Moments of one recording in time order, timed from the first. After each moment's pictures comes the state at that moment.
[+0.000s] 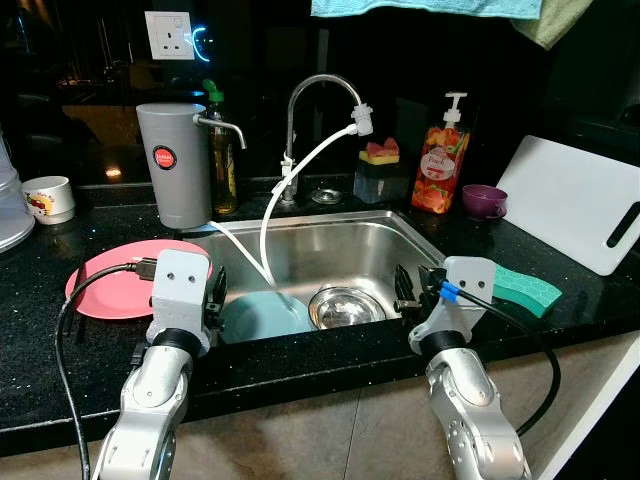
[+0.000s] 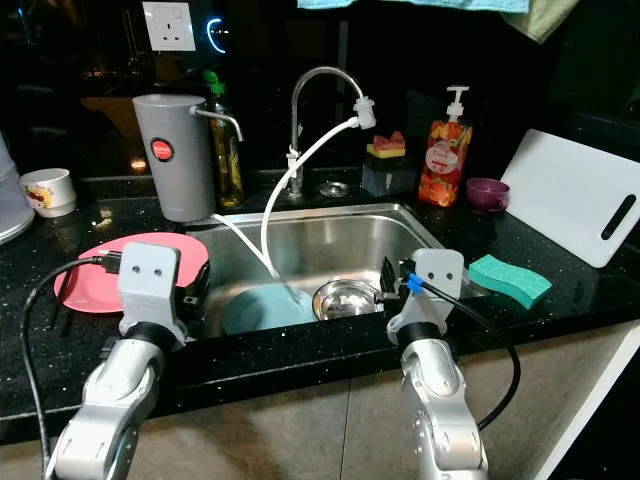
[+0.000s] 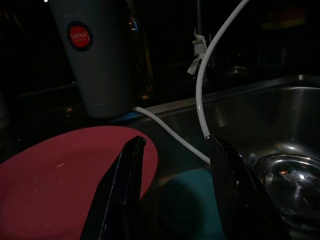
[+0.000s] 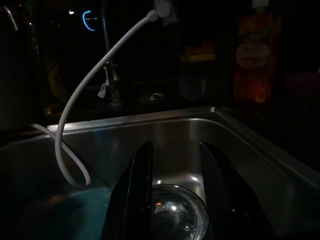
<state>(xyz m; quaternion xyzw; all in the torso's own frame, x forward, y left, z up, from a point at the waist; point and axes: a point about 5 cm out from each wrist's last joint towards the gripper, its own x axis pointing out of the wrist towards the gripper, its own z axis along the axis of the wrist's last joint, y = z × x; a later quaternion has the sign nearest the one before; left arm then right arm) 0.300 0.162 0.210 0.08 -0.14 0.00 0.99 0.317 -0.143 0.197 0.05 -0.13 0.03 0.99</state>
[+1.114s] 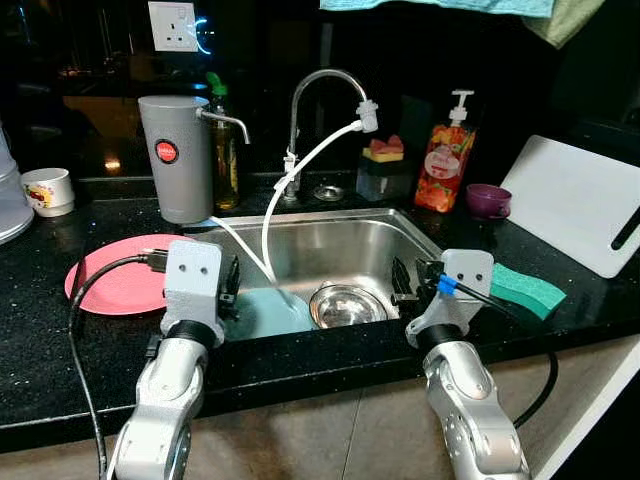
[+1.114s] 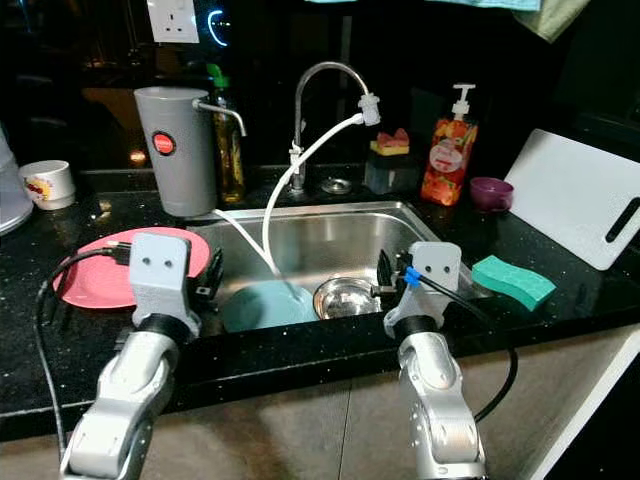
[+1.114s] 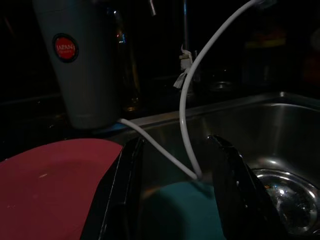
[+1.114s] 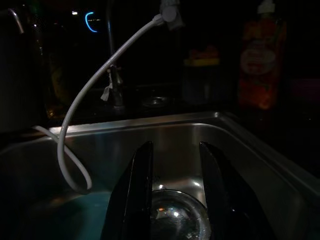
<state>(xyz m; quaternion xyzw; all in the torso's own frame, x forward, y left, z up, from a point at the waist) 0.299 0.143 0.220 0.06 -0.17 -0.02 0.98 0.318 -0.143 0.202 0.05 -0.14 0.03 0.99</state>
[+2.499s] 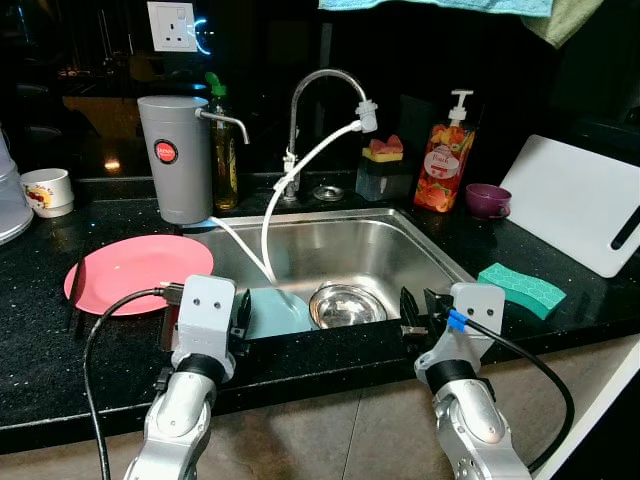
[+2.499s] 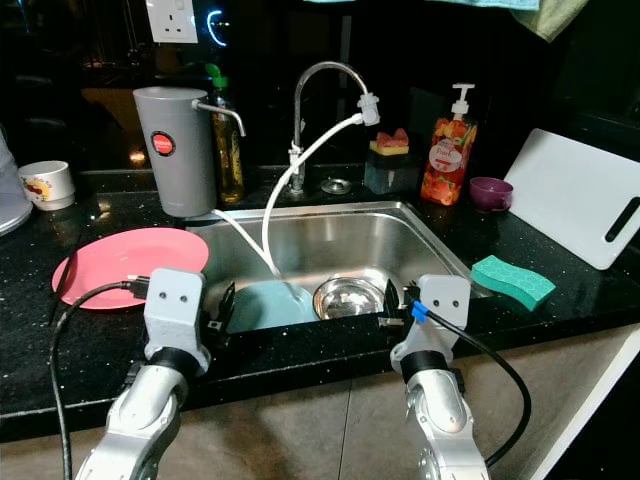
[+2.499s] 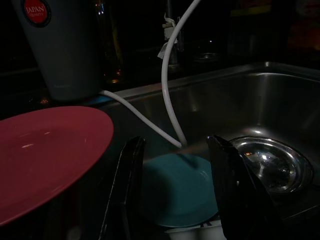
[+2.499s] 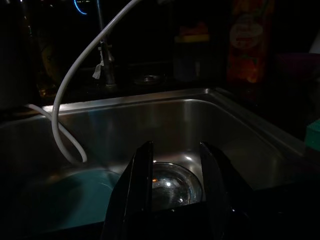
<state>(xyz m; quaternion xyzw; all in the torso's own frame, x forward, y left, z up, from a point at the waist) 0.286 0.135 0.189 0.06 -0.13 -0.04 0.99 0.291 -0.145 0.180 0.05 -0.11 0.02 0.99</state>
